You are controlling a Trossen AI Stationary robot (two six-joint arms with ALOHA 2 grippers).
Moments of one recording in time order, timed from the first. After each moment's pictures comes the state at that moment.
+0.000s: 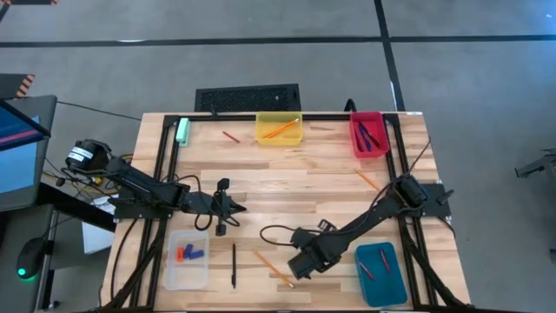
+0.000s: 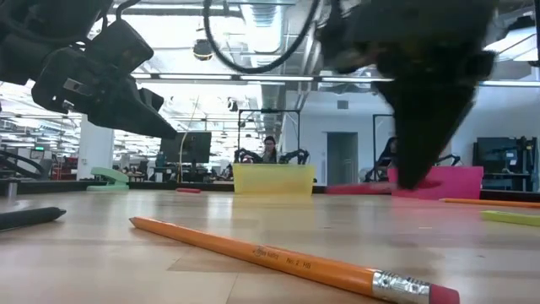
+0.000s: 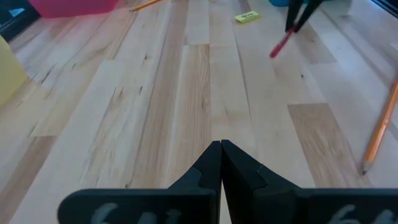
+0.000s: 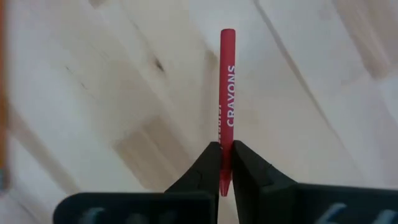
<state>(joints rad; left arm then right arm) -0.29 1.25 0.27 0.48 -0.29 -0.08 0.53 2.09 1.58 -0.99 0.24 1.13</state>
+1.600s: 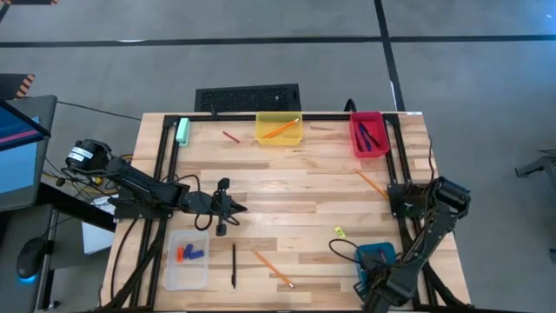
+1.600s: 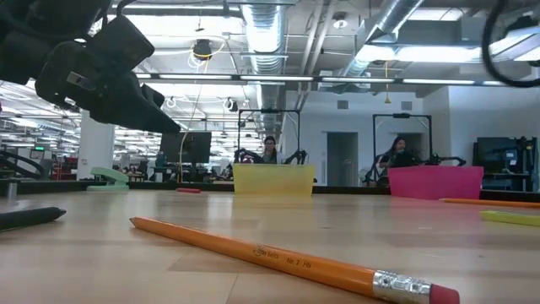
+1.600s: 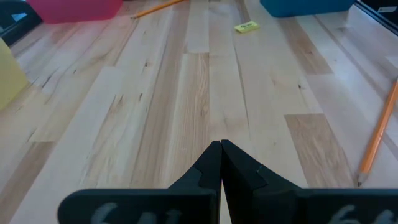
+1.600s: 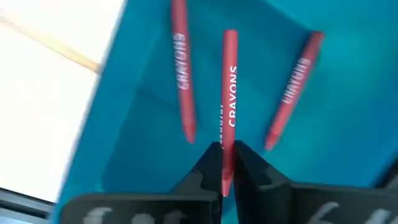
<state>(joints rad) -0.29 1.25 0.27 0.51 -0.29 -0.10 1.00 1.87 1.29 -1.13 -0.09 2.00</state>
